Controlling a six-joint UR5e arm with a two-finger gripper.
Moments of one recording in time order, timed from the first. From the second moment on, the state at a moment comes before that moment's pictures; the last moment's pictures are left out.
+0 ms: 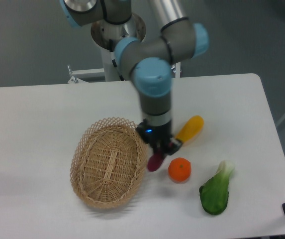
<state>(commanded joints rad) 2.55 -1.87 -1.59 -1.04 1.57 1.17</state>
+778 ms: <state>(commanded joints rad) 2.71 -1.87 -1.58 -1.05 1.55 1.38</state>
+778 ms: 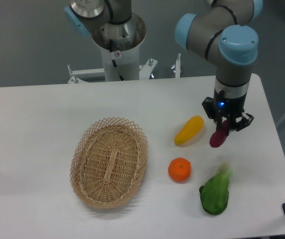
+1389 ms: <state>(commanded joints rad) 2.71 -1.87 -1.58 -1.05 1.56 1.38</state>
